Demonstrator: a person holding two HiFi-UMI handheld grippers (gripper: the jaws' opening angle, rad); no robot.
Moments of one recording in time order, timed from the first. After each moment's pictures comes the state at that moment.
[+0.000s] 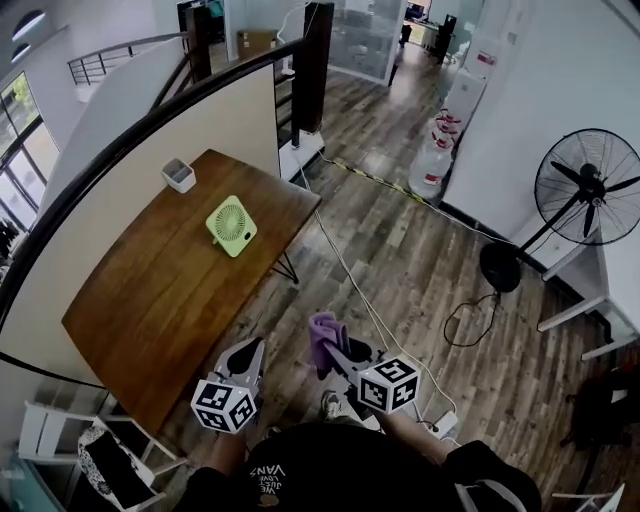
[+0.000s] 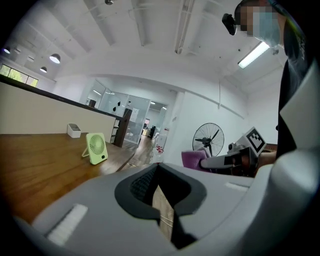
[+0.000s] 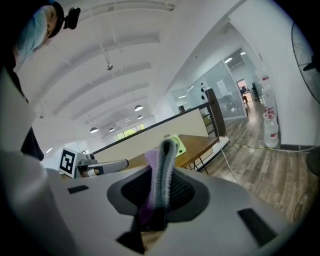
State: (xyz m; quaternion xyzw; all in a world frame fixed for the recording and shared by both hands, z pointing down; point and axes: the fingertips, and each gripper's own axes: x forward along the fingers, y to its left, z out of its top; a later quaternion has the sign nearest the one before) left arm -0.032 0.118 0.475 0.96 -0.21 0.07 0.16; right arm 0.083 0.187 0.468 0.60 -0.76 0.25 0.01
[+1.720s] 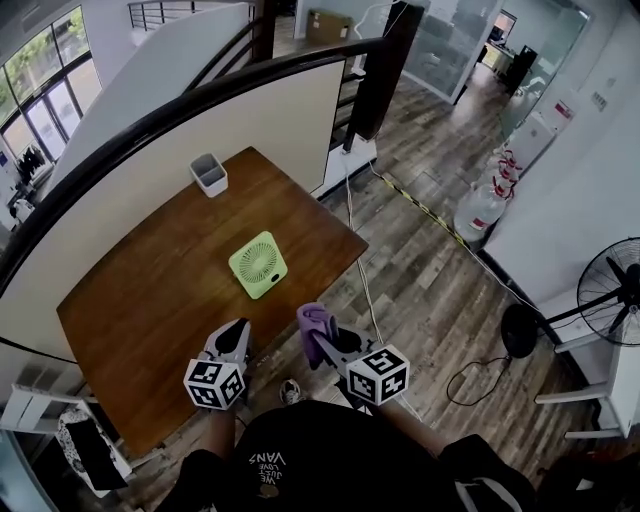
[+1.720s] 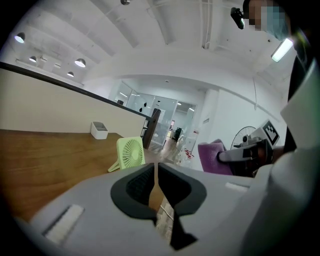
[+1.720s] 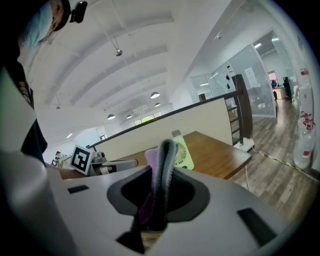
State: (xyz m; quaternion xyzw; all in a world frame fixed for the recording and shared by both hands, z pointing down) left arm -0.009 -0.110 0.523 0.91 -0.36 0.08 0.21; right arm 0.122 -0.047 0.483 0.49 -0.83 0.24 0.08
